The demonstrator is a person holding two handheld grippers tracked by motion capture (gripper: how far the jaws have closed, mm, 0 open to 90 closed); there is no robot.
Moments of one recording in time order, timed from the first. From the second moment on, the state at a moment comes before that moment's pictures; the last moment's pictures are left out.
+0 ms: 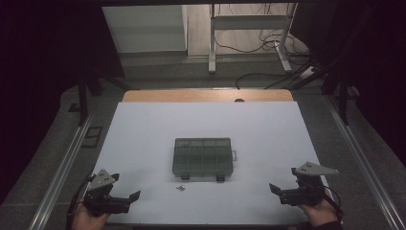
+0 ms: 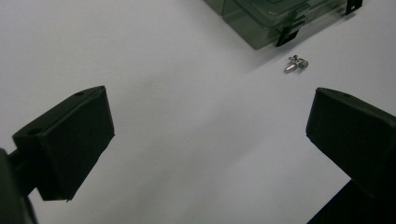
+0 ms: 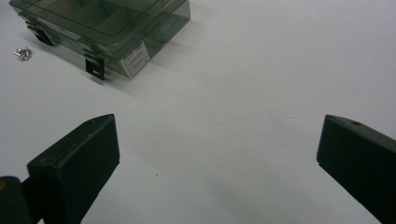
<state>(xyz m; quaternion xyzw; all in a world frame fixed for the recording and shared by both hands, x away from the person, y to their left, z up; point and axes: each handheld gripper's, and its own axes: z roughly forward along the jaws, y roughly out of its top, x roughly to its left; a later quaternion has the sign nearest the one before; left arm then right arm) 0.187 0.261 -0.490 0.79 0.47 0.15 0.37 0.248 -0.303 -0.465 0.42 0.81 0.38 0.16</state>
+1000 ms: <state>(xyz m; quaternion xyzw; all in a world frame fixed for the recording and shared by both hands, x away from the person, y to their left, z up) 0.190 0.246 -0.482 0.80 0.45 0.16 0.37 0.251 -0.293 -0.464 0.40 0.81 0.40 0.17</state>
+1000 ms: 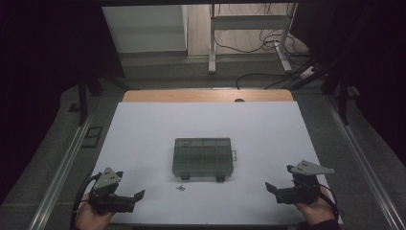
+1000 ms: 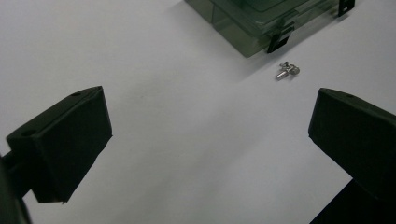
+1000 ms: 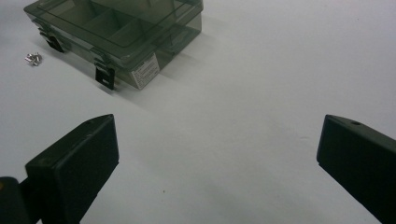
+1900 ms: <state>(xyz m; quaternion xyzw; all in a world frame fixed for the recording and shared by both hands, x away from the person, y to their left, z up) 0.204 0.225 -0.485 0.82 0.41 0.16 0.37 0.262 -0.275 -0.467 0.38 0.82 0.41 0.13</state>
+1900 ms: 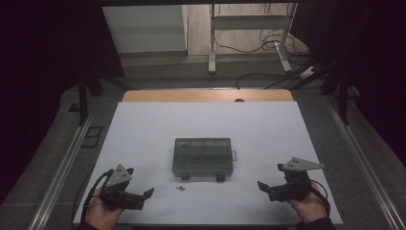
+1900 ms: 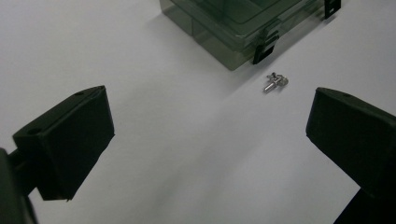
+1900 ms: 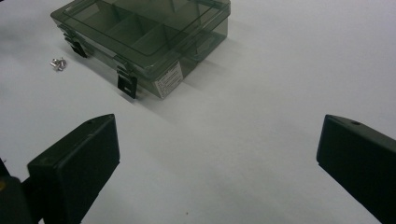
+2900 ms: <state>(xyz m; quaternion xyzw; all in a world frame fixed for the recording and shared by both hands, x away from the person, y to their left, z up) 0.222 0.210 -0.493 0.81 0.40 0.15 0.40 0.272 -0.244 -0.471 0.35 0.85 0.36 0.11</state>
